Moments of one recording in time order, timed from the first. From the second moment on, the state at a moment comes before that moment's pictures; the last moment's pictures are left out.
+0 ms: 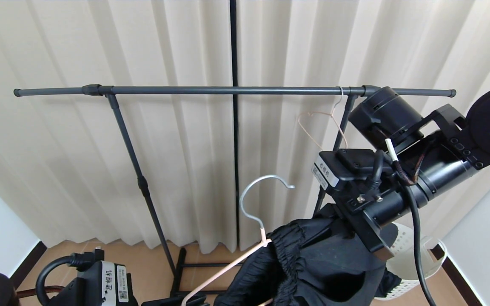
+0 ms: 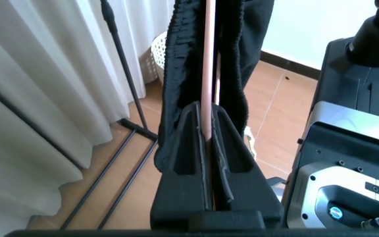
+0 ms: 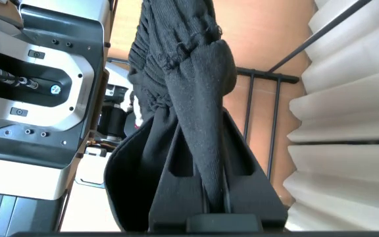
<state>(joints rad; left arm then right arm) -0.82 1.35 -0.11 -0.99 -0.23 0.15 0.60 1.78 -1.50 0.80 0.67 -0.94</state>
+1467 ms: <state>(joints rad) -0.60 1.52 -0.33 -0.75 0.03 -0.30 0.59 1.68 -1.64 0.73 0.27 -0.72</state>
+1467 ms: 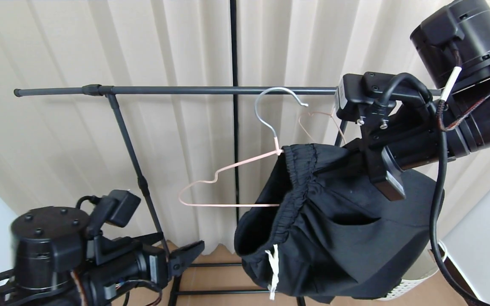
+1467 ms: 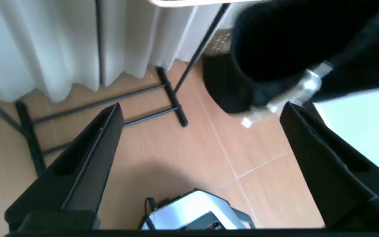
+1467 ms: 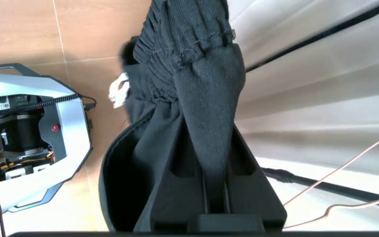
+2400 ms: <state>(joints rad) -0.79 1.86 -0.55 -0.75 0.16 -0.41 0.63 1.58 -1.56 0.71 0.27 -0.71</state>
